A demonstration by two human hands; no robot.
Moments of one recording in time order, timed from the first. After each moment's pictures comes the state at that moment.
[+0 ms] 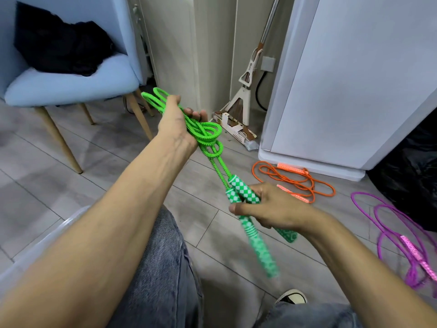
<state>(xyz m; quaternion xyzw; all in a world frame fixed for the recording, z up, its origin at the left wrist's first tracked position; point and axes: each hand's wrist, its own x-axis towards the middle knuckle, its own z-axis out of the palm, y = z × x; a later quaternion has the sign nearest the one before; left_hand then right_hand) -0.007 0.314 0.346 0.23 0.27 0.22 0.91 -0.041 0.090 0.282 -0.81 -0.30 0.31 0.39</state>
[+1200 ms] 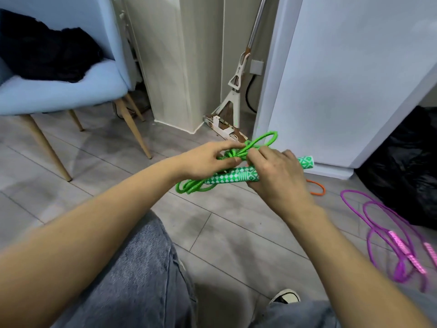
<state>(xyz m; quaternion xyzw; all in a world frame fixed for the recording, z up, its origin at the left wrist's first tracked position) -0.024 0.283 0.303 0.91 -0.09 -0.07 0.41 -0.007 0.084 0.284 -0.90 -0.36 -0.26 0.06</state>
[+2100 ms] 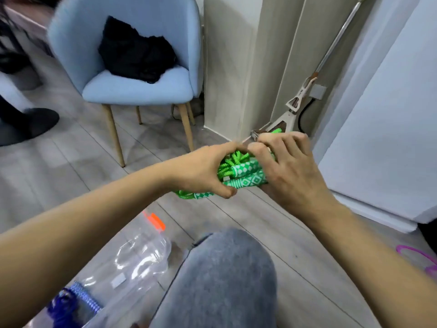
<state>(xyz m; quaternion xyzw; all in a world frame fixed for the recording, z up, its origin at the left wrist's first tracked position) -0.109 0.383 0.342 0.95 -0.06 0.03 0.31 -0.012 0.193 0.330 -0.74 -0.54 -0.40 0.07</state>
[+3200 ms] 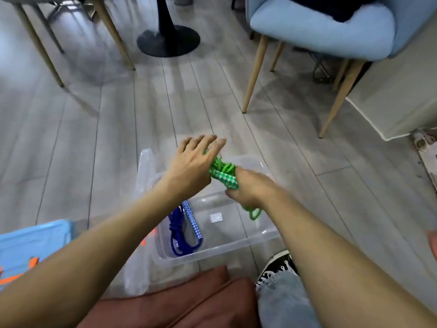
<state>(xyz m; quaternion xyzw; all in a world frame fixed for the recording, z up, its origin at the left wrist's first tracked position) -0.376 0.584 0.171 0.93 0.34 0.10 -0.04 -0.216 0.503 0.169 -0.75 -0.59 0.29 -0.02</state>
